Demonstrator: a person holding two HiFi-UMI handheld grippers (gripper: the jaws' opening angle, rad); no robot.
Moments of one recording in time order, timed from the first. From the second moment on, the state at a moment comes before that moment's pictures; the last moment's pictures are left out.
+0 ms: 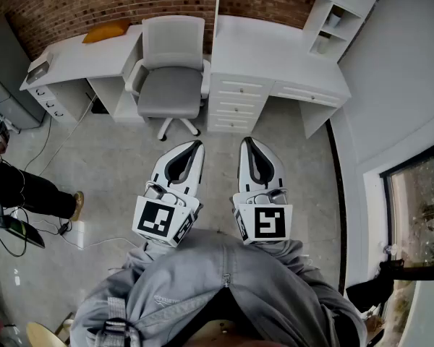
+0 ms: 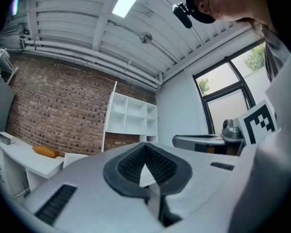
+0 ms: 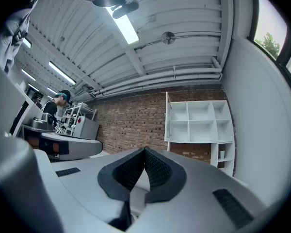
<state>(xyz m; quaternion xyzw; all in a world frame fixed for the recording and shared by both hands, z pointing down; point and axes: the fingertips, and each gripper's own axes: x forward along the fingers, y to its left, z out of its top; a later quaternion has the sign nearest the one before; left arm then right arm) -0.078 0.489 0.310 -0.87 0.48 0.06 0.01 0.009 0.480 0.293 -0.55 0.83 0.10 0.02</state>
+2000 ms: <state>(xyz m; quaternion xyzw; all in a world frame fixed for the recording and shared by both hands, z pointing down) -0.111 0.267 0.320 -0.89 0.46 0.07 0.01 -0.027 0.269 0.314 -0.56 0.83 0.07 0.03</state>
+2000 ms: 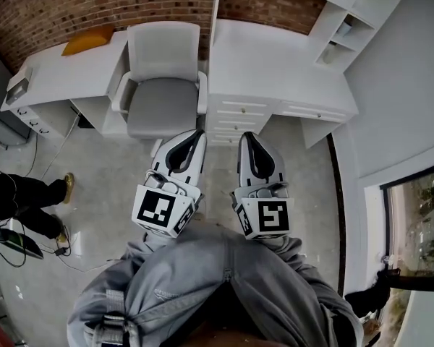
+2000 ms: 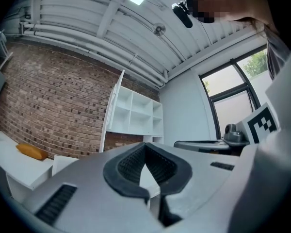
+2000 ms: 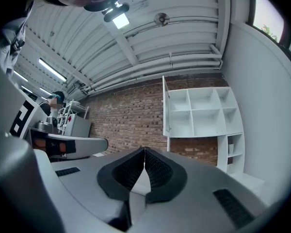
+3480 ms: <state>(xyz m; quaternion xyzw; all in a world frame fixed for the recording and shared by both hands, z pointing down) -0.096 0.148 0.336 -0.90 0.44 0.07 0.00 -0.017 0.151 0.327 -0.57 0.82 0.07 0.02</state>
